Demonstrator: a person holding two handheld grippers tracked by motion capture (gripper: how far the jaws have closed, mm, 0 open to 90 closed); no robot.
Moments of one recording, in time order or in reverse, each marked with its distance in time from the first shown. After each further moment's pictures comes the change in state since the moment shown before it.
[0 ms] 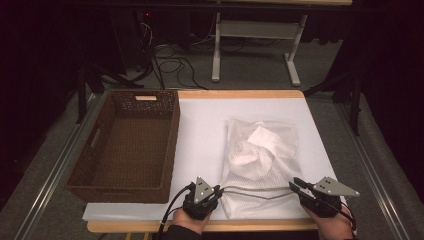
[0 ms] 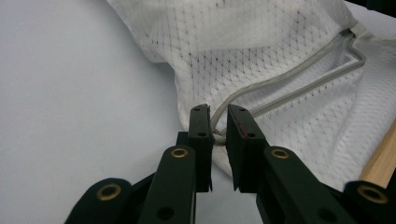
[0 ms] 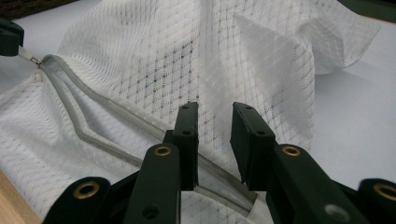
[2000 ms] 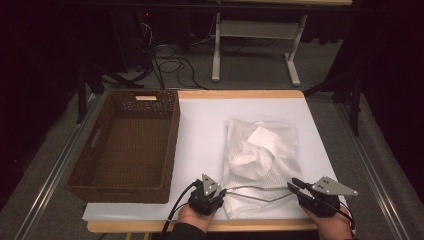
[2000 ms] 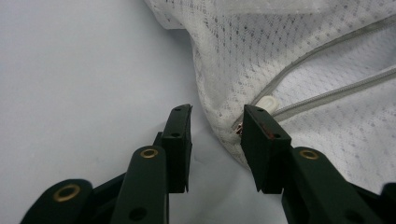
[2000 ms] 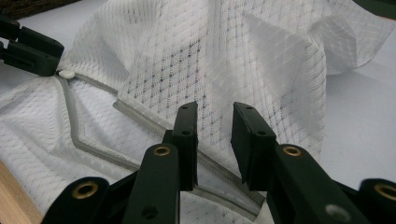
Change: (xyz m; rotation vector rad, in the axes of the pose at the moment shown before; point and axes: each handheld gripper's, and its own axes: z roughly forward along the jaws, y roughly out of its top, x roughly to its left) left arm 0.001 0.000 0.028 0.132 0.069 -0.038; right arm 0.001 0.000 0.003 0.005 0.025 0.004
